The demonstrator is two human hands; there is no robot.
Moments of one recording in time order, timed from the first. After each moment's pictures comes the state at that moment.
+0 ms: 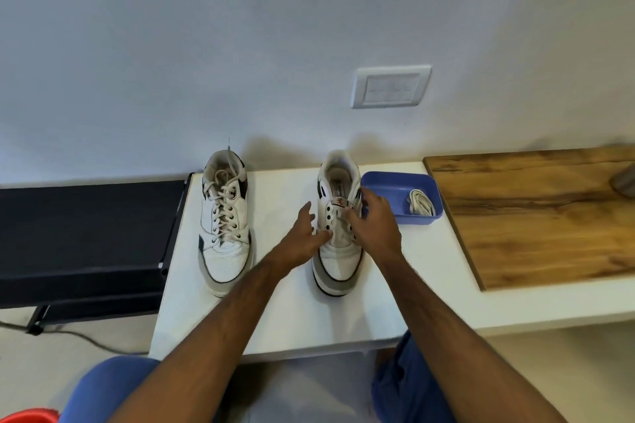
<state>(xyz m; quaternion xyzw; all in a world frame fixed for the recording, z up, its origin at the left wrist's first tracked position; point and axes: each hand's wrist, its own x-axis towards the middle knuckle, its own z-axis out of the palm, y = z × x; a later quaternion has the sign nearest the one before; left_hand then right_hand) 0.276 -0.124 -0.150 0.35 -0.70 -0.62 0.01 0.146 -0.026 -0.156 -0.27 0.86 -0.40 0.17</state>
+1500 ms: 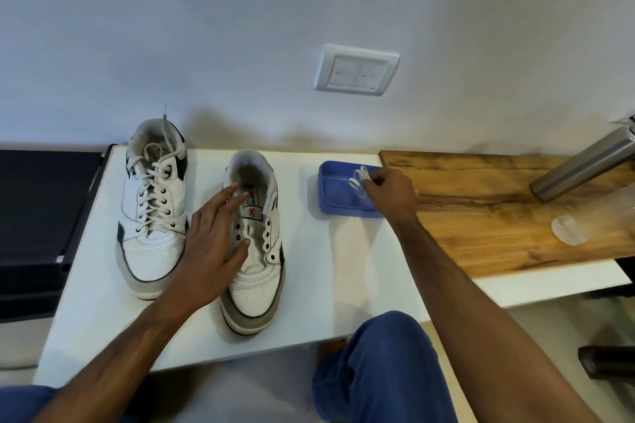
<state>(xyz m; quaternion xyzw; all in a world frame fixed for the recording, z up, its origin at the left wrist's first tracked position) 0.341 -0.139 -0.199 0.21 -0.89 -0.32 0.24 0.020 0.006 -0.162 -0.23 0.94 -0.24 0.05</state>
